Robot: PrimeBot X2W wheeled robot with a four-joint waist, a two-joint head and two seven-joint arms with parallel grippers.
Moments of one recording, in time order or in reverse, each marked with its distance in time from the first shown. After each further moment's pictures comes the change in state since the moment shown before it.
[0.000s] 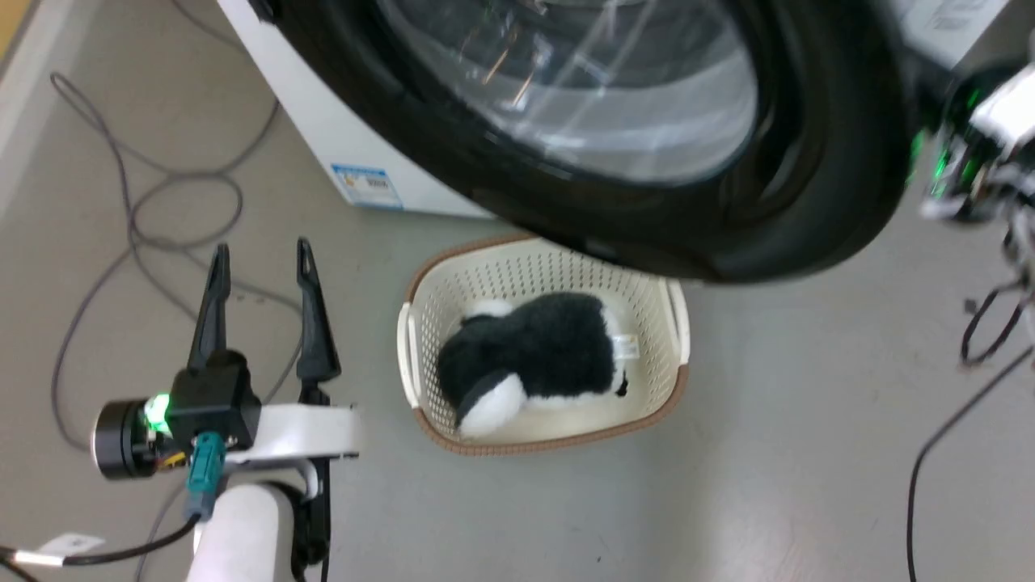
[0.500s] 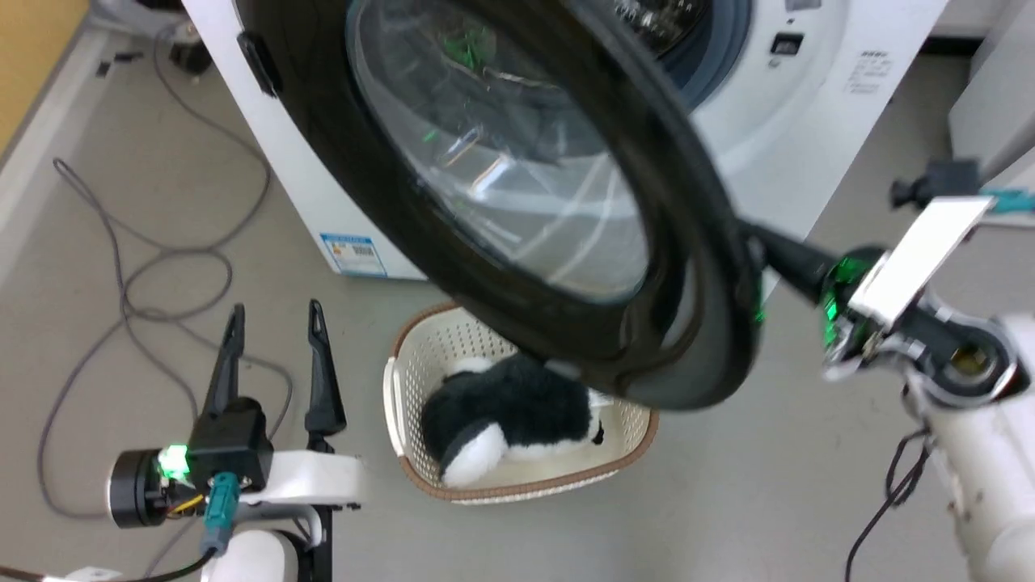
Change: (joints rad) left arm 0.091 0.007 -0.003 0.026 0.009 -0.006 0.000; right arm 0.319 0.045 0.077 -0.251 0.036 0.000 0.092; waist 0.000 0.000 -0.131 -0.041
